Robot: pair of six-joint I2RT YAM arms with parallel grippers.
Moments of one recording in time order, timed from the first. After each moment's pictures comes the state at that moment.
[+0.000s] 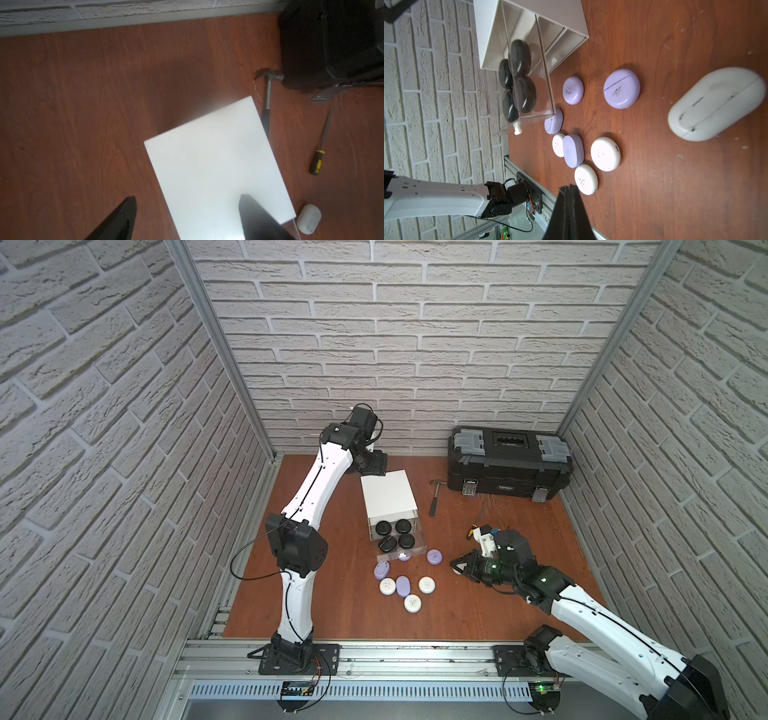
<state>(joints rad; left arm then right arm) -0.38 2.13 2.37 -1.29 0.03 -0.20 0.52 0.91 0.54 -0.36 -0.36 0.99</state>
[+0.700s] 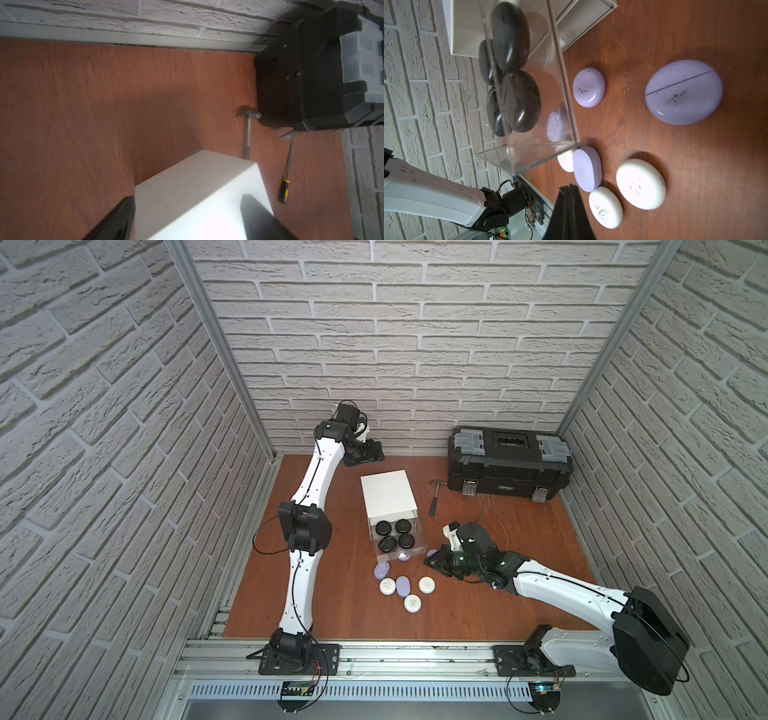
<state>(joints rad) -0.25 2.40 2.63 -1.23 0.33 -0.21 0.67 1.27 0.67 -0.15 -0.31 1.05</state>
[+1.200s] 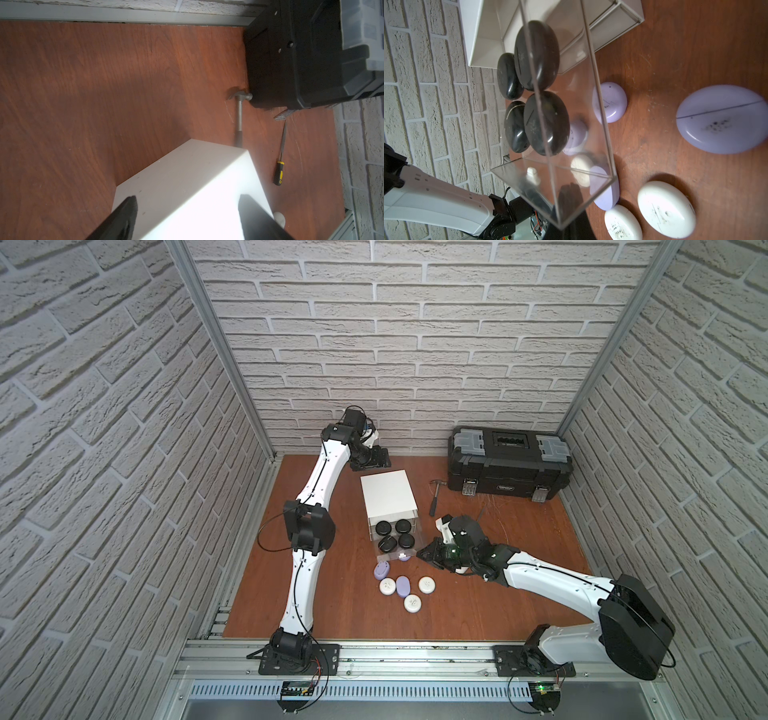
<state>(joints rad) -0.28 2.42 2.61 -1.25 0.38 -0.15 0.67 1.36 0.75 -0.13 -0.31 1.05</state>
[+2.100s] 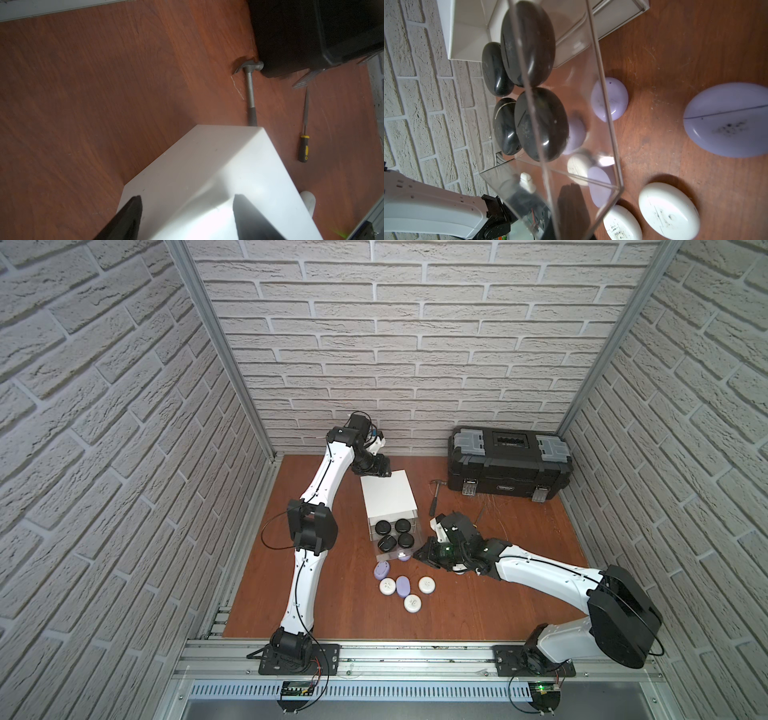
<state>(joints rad) -0.30 2.43 2.58 -1.29 0.35 0.02 0.68 1.43 0.82 -0.19 -0.31 1.03</state>
